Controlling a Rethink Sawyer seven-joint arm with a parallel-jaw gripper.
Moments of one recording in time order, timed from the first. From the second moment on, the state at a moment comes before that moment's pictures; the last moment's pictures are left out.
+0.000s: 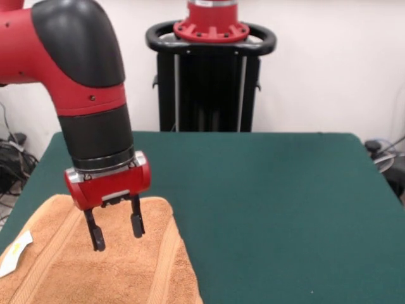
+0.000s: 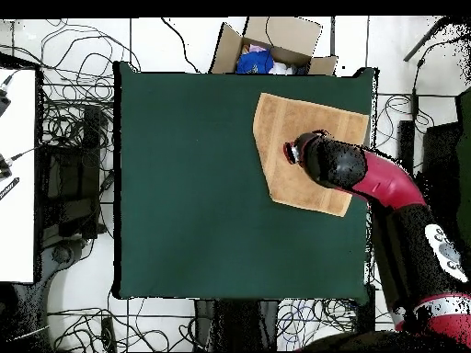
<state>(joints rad) -0.75 -0.50 0.42 1.50 -0.23 0.48 0.92</state>
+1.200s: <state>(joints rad) -0.33 -0.52 -0.11 1.54 -0.04 0.29 1.60</state>
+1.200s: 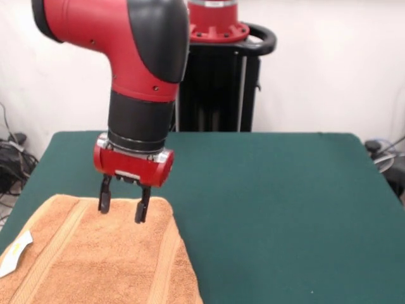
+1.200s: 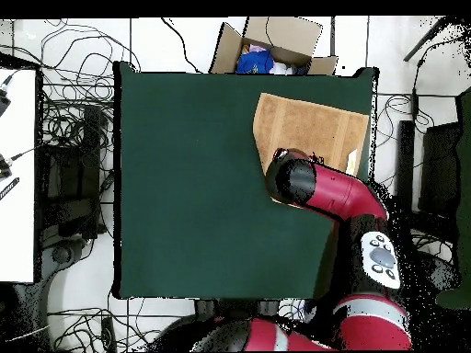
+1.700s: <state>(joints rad) -0.25 -0.52 -0.22 1.57 0.04 0.16 1.76</state>
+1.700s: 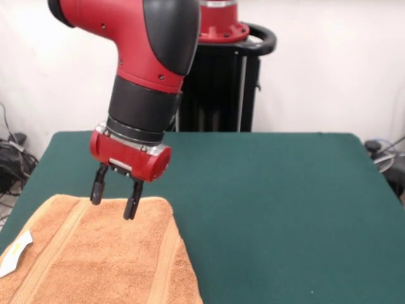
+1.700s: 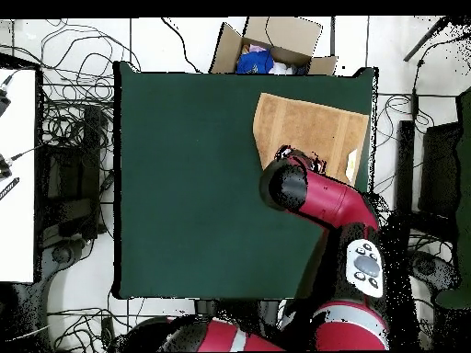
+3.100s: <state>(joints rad) -0.34 -0.59 -0.15 1.90 0.11 -0.11 1.80</state>
